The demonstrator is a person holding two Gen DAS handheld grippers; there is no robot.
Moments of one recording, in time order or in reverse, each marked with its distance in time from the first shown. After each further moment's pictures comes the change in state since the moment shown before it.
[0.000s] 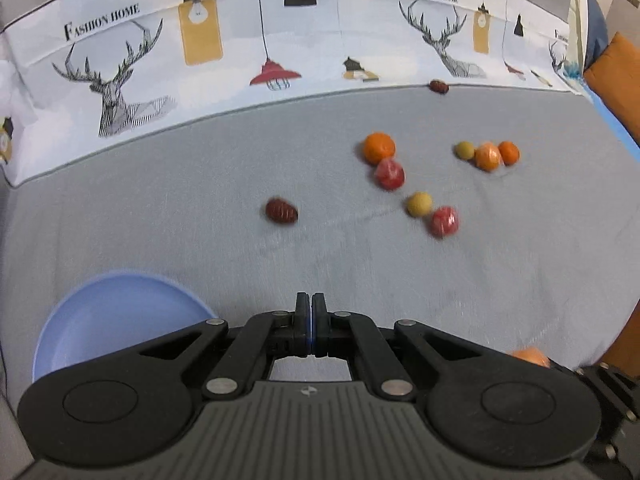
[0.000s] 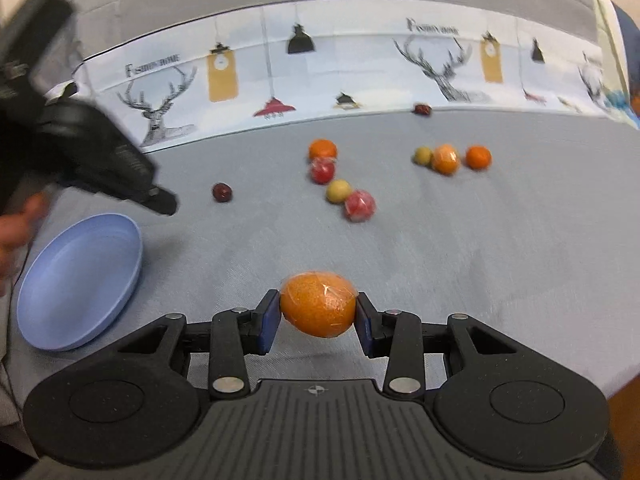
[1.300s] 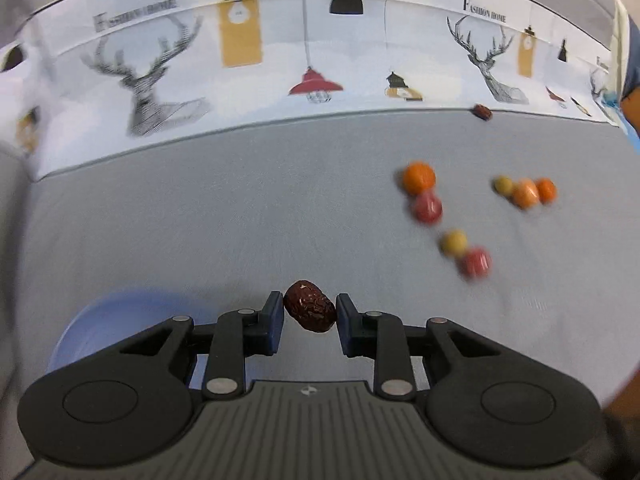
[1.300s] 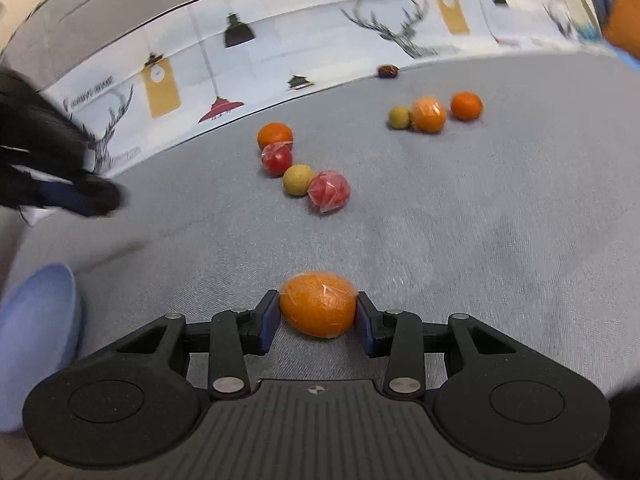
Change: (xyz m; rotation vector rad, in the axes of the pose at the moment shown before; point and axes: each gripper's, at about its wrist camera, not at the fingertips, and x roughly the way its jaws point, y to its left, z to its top) left arm -0.009 0.016 0.021 -0.097 0.016 0.084; right arm 0.078 -0.012 -0.001 0.081 -0.046 -0.033
